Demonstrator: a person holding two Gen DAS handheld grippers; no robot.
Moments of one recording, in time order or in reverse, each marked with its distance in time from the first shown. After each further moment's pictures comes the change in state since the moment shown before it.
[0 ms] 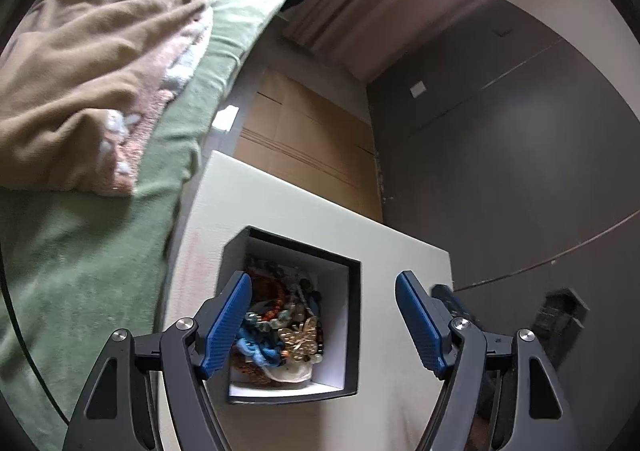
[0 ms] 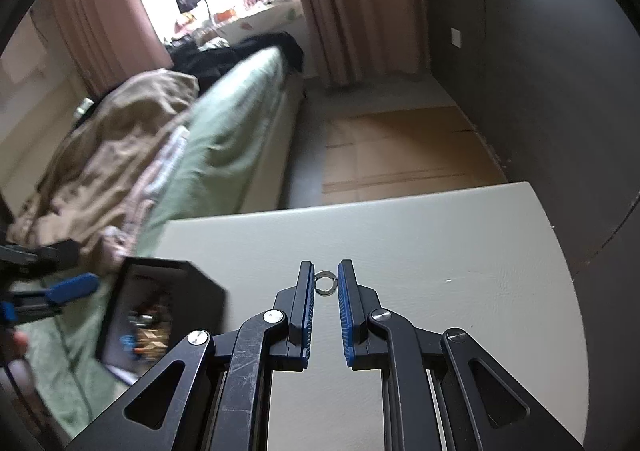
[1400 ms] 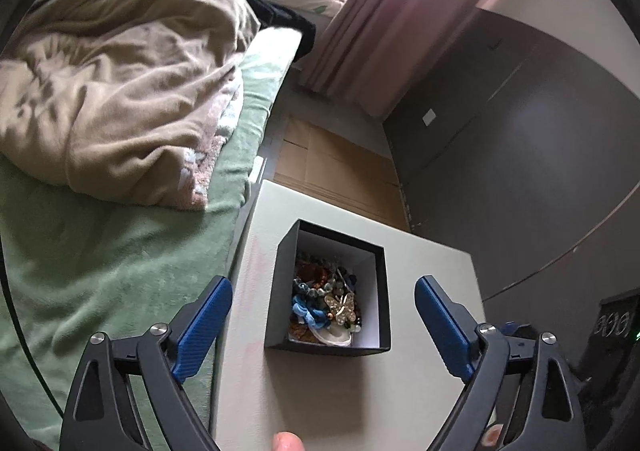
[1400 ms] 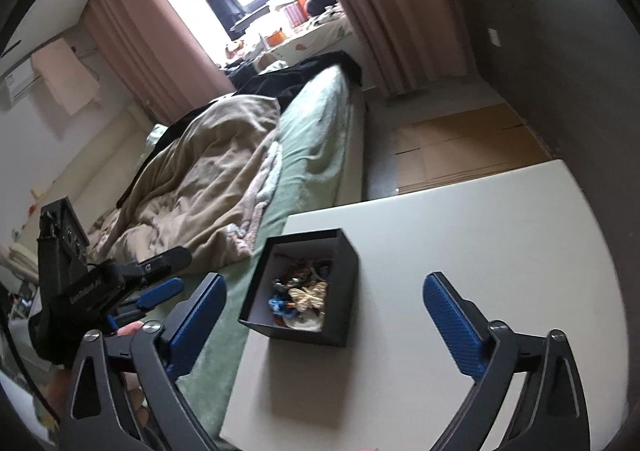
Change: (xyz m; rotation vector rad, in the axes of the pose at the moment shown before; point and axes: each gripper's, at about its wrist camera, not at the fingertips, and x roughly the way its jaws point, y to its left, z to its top) left arm -0.064 -0.007 -0.047 0.124 -0.185 0.138; right arm -0.081 0.045 -0.030 0.067 -0.035 0.200
